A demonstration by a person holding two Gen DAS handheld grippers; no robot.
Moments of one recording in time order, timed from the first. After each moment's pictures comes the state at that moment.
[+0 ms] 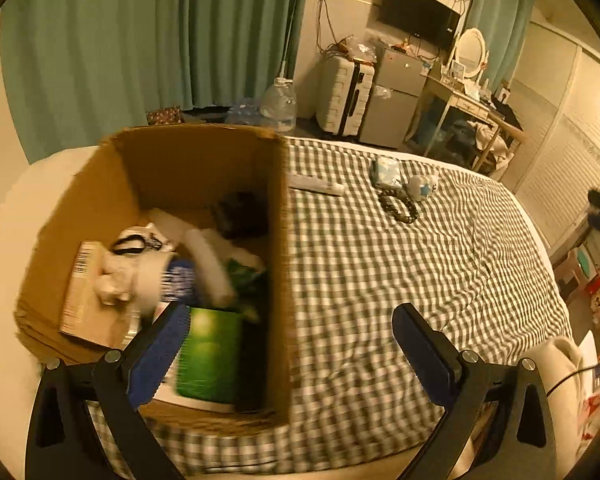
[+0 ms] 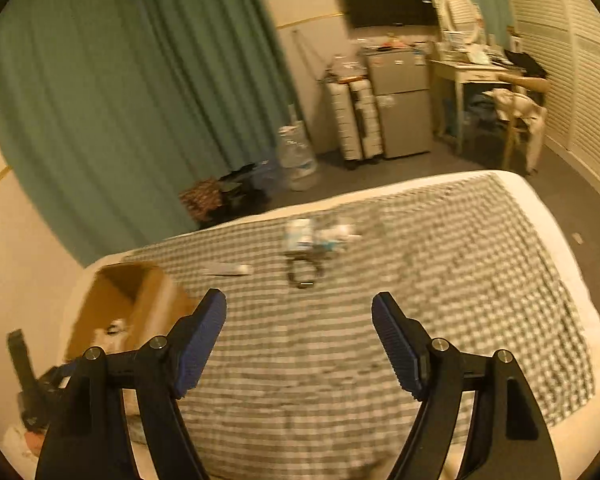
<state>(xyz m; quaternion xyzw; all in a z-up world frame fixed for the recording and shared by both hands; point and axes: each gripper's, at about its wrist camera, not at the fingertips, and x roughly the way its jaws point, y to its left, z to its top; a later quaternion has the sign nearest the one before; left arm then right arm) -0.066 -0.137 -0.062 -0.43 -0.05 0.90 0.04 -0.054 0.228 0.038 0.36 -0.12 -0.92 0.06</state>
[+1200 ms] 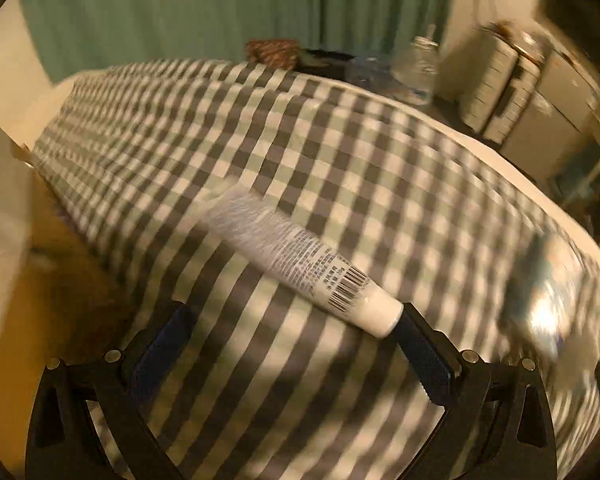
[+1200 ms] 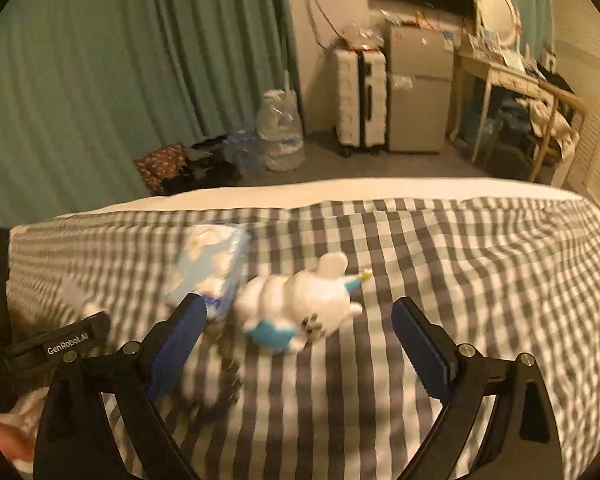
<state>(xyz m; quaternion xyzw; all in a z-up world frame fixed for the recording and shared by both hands) -0.357 -0.048 -0.227 -0.50 -0.14 0.82 -0.23 -0.315 0.204 -0.167 0.39 -0.04 -0.92 0.06</state>
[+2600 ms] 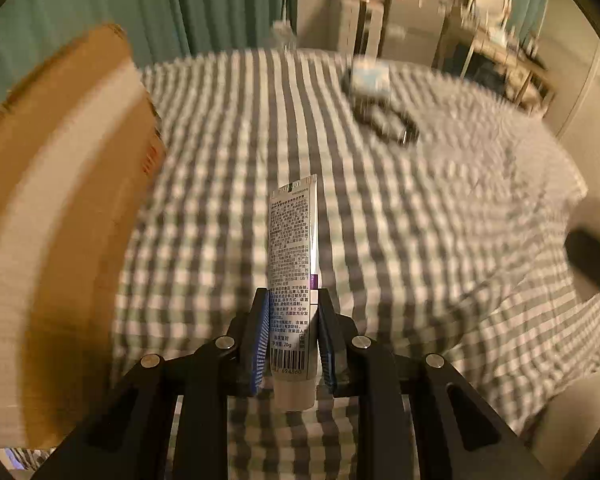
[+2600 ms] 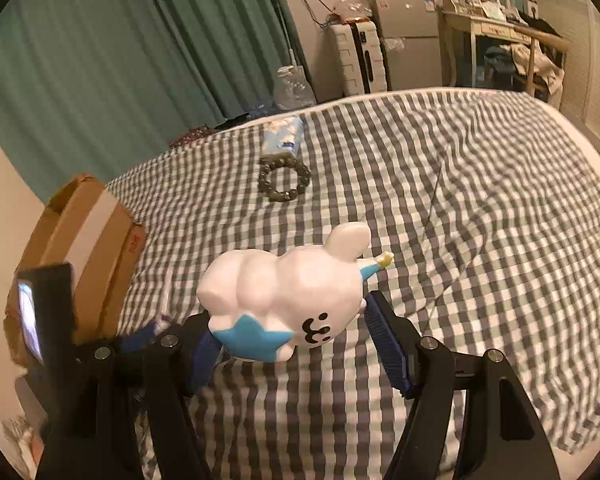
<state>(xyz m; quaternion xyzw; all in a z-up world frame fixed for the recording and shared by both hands) -0.090 -0.012 -0.167 -0.49 -0.01 0.87 0.00 -0.068 0.209 -0.109 0.42 -0.10 -0.90 0.09</state>
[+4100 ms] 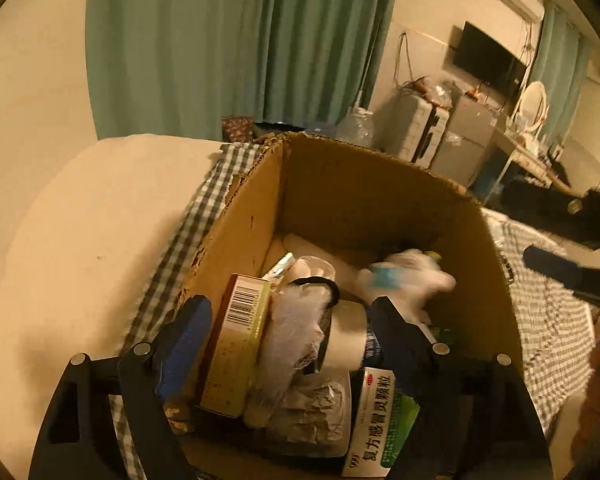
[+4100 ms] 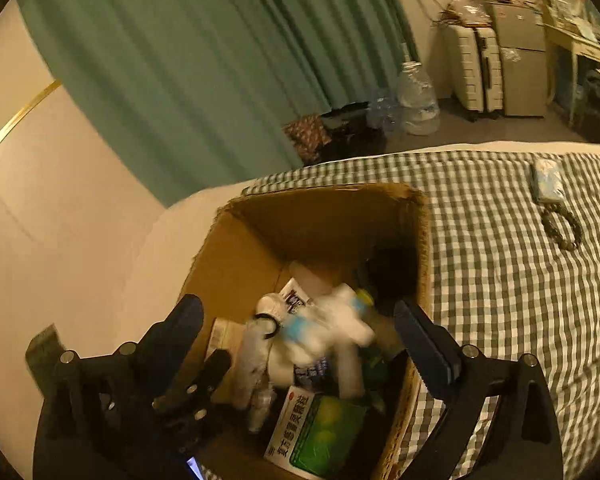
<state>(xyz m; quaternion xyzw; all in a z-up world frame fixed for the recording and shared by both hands) -0.092 -0.310 -0.098 -0.38 -0.11 0.92 -0.05 -0.112 -0.102 -0.040 0.42 -0.13 -0.87 0.22</state>
